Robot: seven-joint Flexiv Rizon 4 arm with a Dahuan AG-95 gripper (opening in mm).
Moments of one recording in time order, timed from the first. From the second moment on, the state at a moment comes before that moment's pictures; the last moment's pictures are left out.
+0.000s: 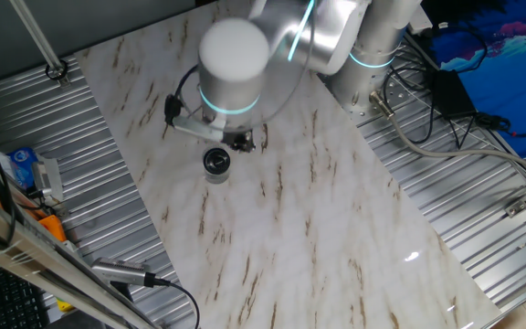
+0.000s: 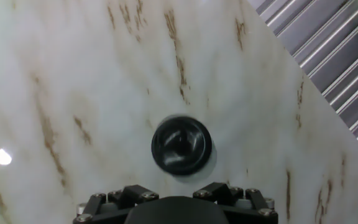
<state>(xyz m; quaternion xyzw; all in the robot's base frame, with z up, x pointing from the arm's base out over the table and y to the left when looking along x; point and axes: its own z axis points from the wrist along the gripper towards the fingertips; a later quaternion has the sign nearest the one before) 0.462 0.072 0.153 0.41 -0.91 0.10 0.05</state>
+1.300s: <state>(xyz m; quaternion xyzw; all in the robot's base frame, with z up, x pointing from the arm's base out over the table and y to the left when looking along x) 0.453 0.064 0.169 0.39 -0.92 0.05 0.02</state>
